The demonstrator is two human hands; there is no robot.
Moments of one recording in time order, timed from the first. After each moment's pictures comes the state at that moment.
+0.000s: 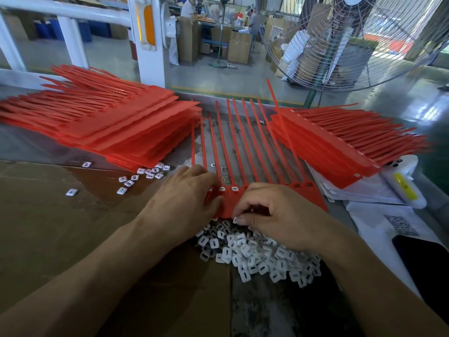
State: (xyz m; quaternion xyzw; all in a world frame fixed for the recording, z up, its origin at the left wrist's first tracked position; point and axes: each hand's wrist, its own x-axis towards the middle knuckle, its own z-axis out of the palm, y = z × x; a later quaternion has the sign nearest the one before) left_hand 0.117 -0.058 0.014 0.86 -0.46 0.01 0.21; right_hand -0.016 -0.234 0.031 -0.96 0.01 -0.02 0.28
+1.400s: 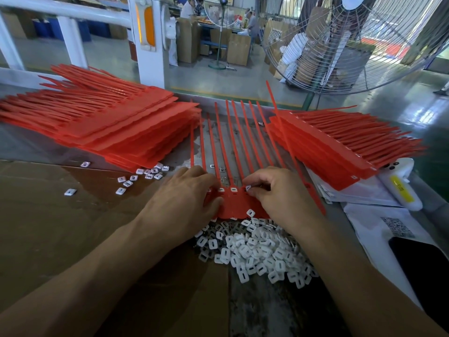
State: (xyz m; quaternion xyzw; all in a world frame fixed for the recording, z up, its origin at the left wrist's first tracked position) left_hand 0.116 -0.060 0.015 0.87 -0.46 0.00 0.21; right_hand 0.011 -0.255 0.007 -0.92 0.18 -0.18 0.31
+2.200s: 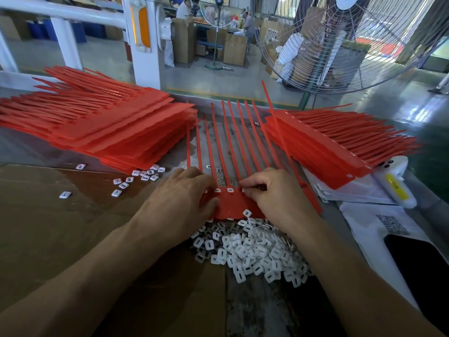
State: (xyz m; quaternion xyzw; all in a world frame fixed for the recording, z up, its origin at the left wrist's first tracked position) left_hand 0.115 -0.060 0.016 0.87 -0.45 0.00 0.20; right_hand 0.011 -0.252 0.010 -0.92 0.21 -0.16 0.29
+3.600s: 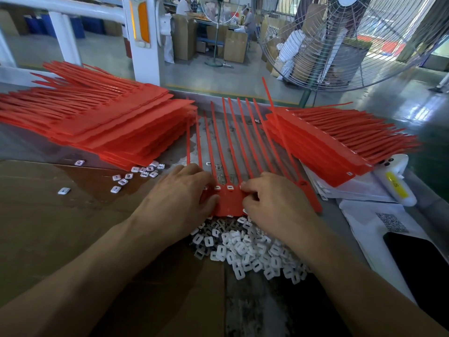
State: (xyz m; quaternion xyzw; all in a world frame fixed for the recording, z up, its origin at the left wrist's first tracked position) left_hand 0.114 -0.059 0.017 0.87 -0.46 0.01 0.20; right_hand -0.002 -0.226 0.021 -0.97 0.18 -0.13 0.08
